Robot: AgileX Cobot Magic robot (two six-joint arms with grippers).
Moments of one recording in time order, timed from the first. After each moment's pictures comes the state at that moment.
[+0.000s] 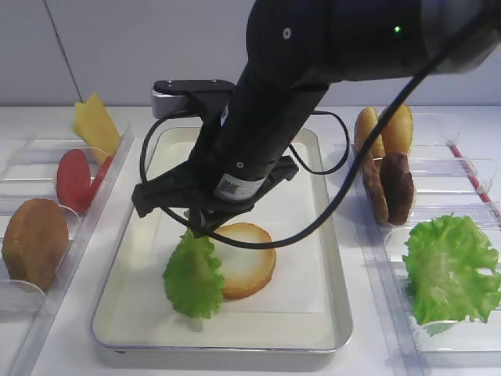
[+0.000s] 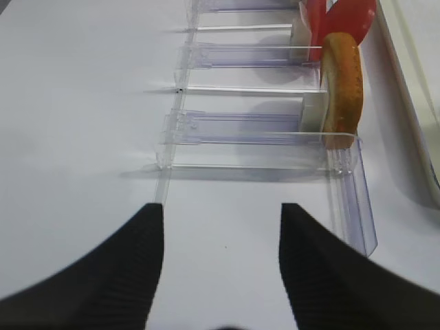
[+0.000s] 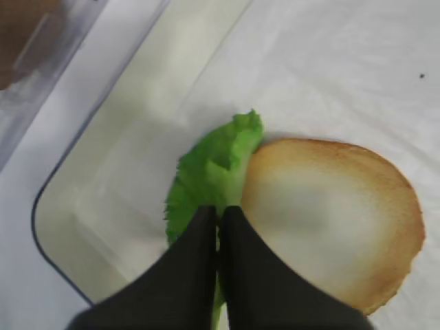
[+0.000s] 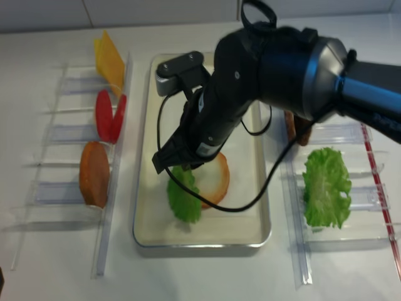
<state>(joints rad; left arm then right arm) 0.01 -0.02 -0.49 0.08 1.18 -0.08 0.77 1.79 -1.33 0.32 0.80 0.00</state>
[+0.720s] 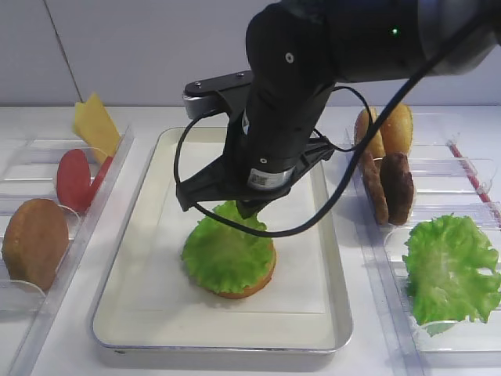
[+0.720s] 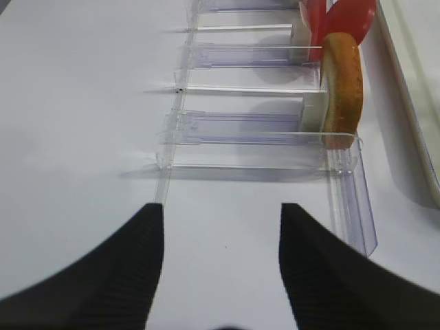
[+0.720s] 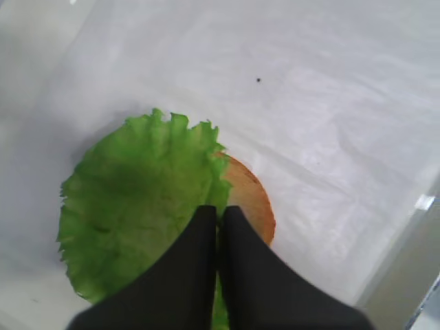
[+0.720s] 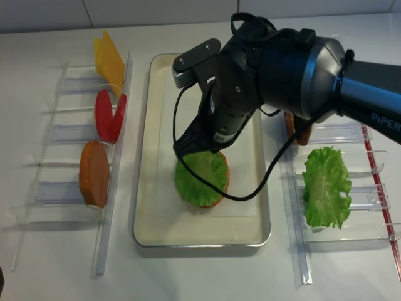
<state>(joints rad) 0.01 -0.02 -0.49 0.08 1.18 -0.08 0.77 1.79 -1.33 -0.03 0.83 0.27</state>
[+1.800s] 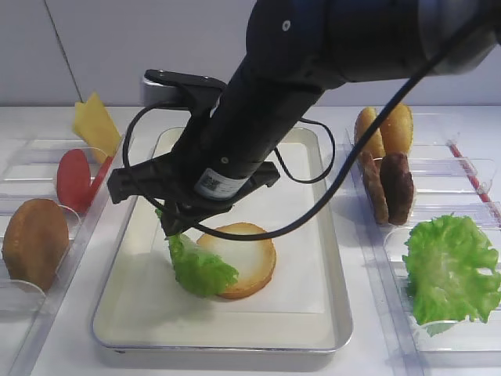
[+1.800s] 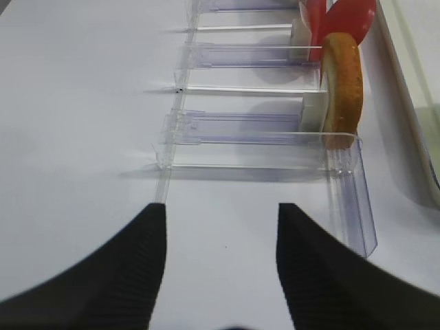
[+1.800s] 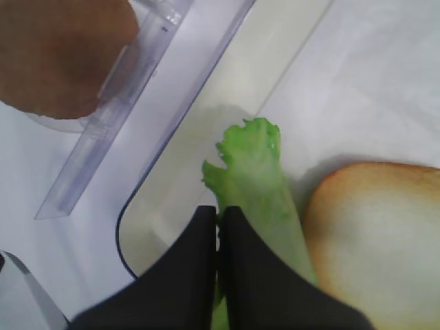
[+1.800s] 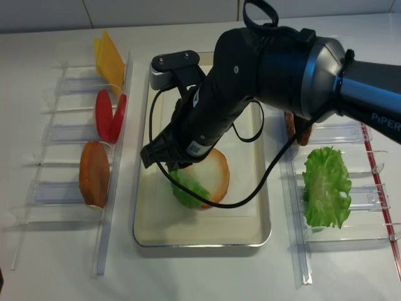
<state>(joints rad) 0.01 -0.02 -0.49 0.08 1.18 -0.08 0.77 1.79 -1.33 0.54 0.76 -0.10</state>
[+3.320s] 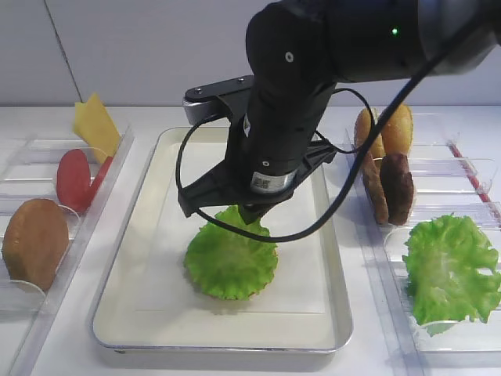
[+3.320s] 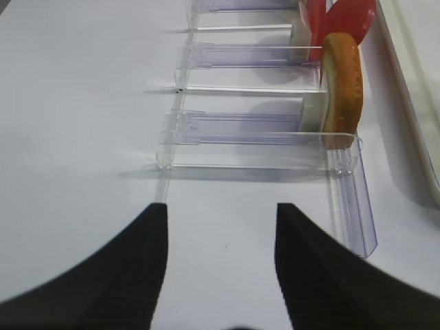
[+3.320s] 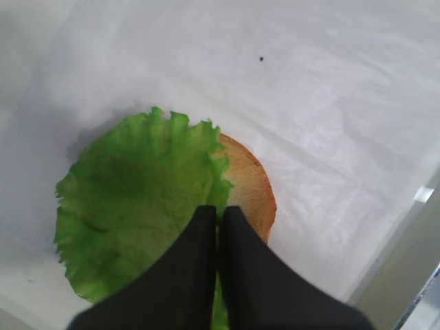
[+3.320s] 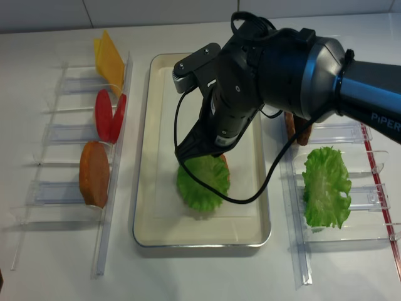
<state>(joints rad) 0.01 -0.02 -0.49 0.08 1.18 -0.08 0.77 1.79 -1.33 -0.01 0.86 0.24</state>
